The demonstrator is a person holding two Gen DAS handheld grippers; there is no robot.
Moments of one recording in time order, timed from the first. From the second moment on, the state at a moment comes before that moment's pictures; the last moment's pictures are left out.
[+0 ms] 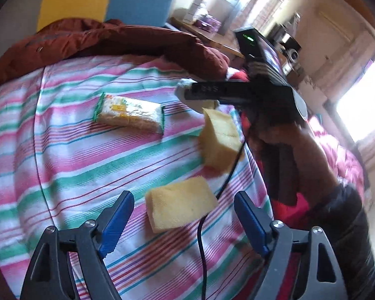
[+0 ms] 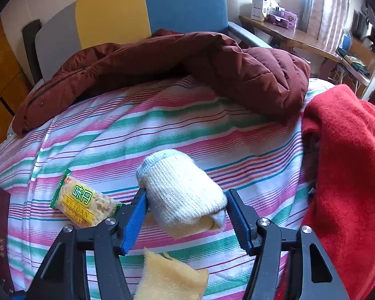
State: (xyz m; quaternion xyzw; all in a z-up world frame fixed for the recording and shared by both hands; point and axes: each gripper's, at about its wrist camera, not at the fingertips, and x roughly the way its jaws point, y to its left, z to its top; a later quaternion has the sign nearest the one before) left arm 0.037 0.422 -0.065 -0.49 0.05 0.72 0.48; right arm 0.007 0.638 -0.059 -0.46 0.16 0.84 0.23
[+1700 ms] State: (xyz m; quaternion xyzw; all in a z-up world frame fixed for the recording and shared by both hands) left arm -0.013 0.223 0.017 -0.41 0.00 0.86 0.31; right arm -0.001 0.542 -0.020 -0.42 0.18 0.89 0.10
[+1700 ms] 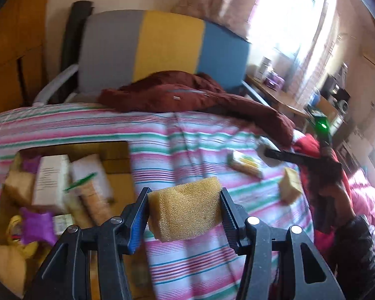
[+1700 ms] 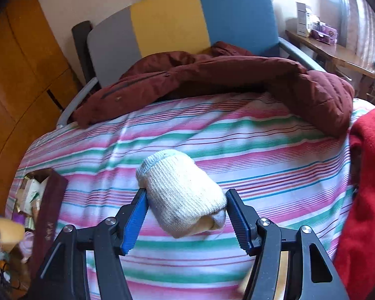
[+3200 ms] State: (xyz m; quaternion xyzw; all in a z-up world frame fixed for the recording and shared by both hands) left arm -0.054 0.058 -0.020 -0.41 -0.14 0.86 0.27; right arm 0.024 0.236 -0.004 -0.44 0.13 0.88 -0.12
